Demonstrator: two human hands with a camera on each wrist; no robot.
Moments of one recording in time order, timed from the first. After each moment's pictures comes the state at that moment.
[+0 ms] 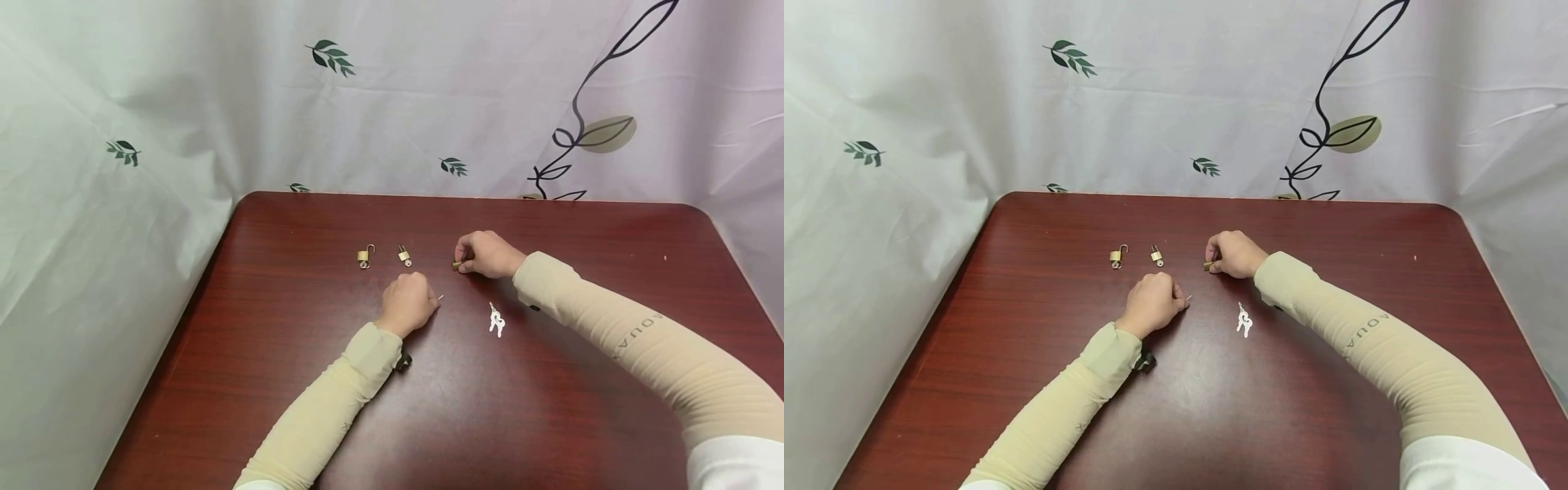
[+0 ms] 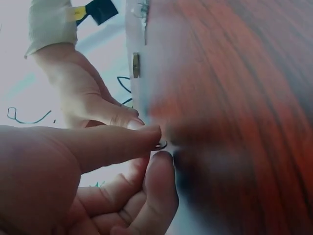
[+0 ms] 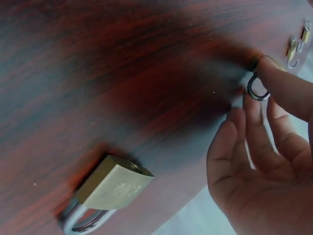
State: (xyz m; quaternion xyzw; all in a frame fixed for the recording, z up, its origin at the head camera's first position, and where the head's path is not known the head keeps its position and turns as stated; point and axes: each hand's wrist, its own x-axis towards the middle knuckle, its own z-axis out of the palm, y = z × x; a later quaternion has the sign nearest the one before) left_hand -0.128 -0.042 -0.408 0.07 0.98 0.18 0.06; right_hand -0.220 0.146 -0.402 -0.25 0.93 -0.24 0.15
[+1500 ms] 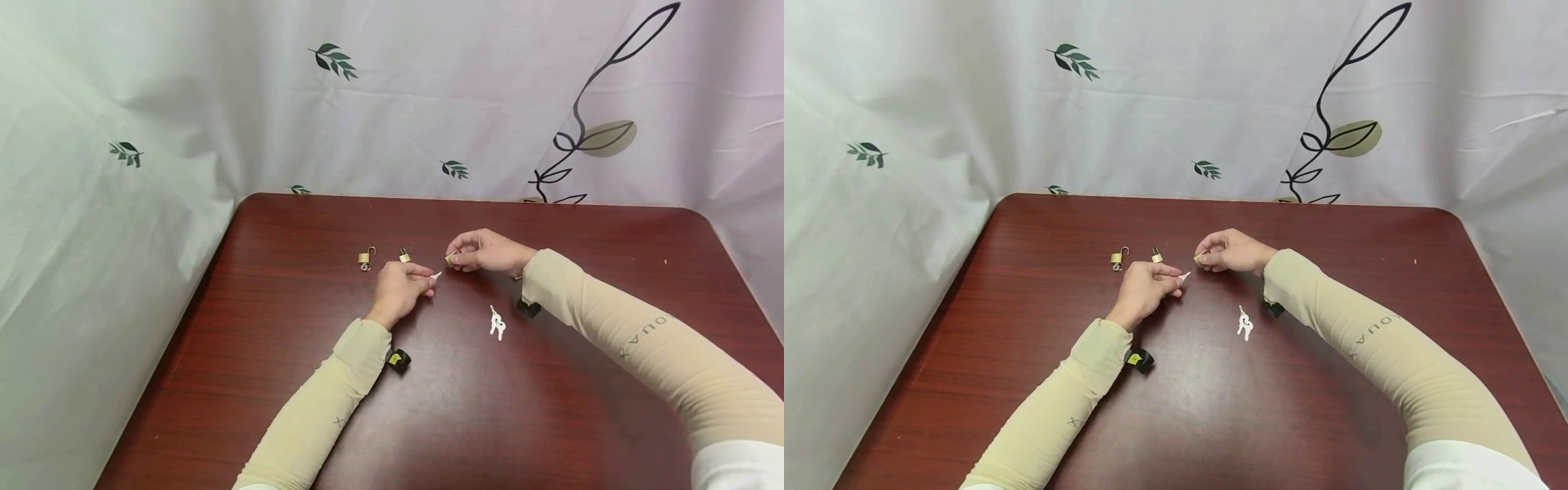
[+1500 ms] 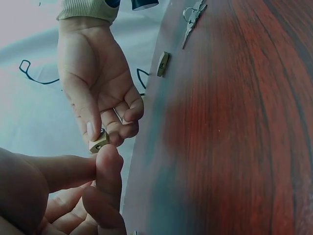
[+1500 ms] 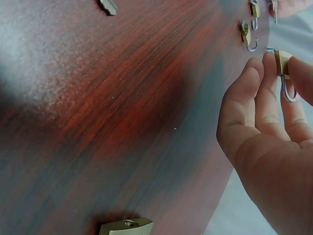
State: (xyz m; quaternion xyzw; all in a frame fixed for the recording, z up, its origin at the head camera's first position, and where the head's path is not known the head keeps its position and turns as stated) left_hand -0.143 -0.057 -0.409 -0.03 0.84 0.54 0.09; right_hand -0.225 0.151 -0.400 -0.15 0.77 -0.52 0.32
